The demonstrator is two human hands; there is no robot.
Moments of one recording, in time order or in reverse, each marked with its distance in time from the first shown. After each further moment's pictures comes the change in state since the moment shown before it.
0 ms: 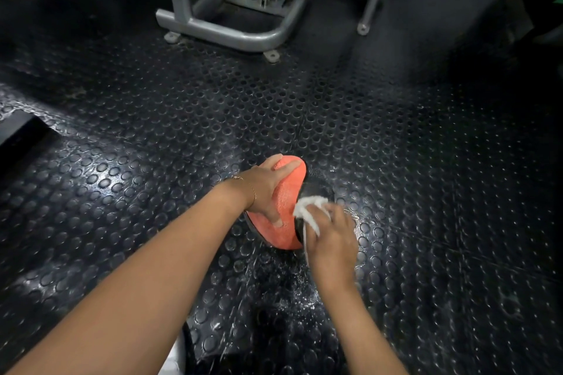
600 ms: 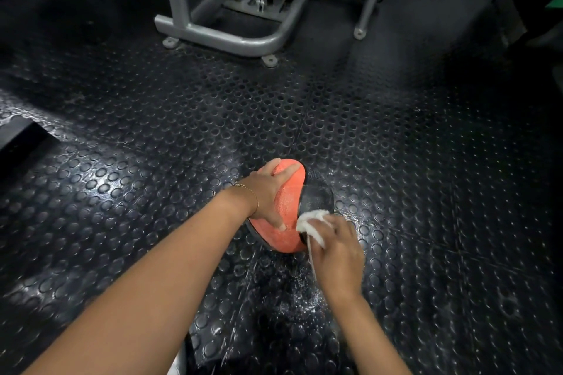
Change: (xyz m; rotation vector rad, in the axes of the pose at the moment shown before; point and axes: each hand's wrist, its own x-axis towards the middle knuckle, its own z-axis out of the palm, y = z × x) left_hand 0.003 -0.001 0.007 0.003 0.021 -0.029; right_hand -0.009 0.011 -0.004 0.003 -0.003 -0.013
